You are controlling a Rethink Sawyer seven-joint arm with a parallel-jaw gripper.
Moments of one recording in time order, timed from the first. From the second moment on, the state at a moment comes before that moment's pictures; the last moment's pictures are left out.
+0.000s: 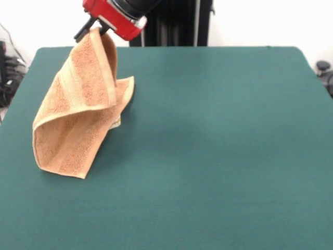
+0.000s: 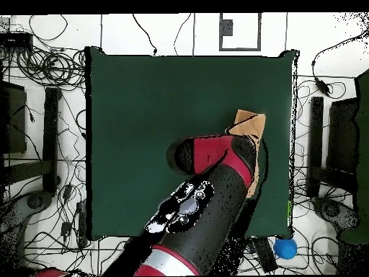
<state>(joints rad) 0.19 -0.33 -0.66 1.34 -0.25 0.68 1.86</state>
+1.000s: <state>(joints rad) 0.31 -0.23 -0.69 1.34 -0.09 0.68 2.11</state>
